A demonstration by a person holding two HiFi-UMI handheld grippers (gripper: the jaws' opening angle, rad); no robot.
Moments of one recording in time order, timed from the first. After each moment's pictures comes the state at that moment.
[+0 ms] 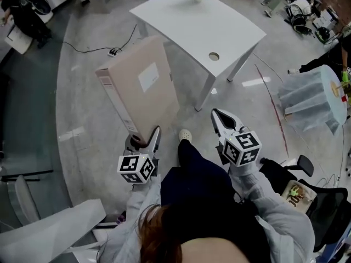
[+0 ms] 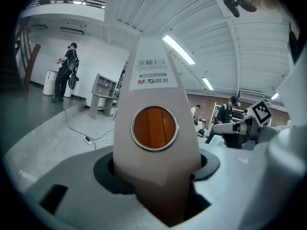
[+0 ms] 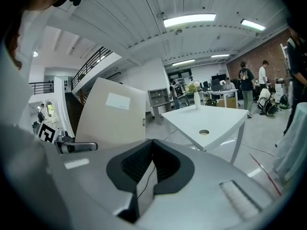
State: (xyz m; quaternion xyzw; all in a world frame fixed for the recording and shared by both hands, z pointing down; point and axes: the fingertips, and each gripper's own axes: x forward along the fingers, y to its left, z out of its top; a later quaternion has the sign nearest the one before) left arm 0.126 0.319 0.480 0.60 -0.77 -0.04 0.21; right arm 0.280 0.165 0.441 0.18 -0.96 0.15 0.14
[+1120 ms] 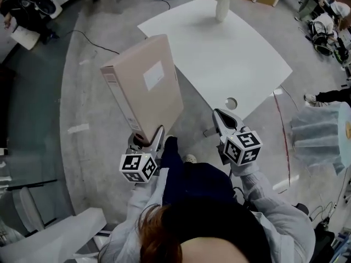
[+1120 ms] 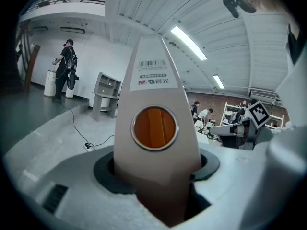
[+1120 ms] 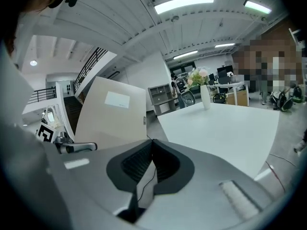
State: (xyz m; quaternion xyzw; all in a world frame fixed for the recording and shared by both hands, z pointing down) left arm -0.040 0.119 0.487 0.57 -0.79 -0.04 0.21; right arm 0.093 -0.045 0.462 0.14 -0.96 0.18 0.15
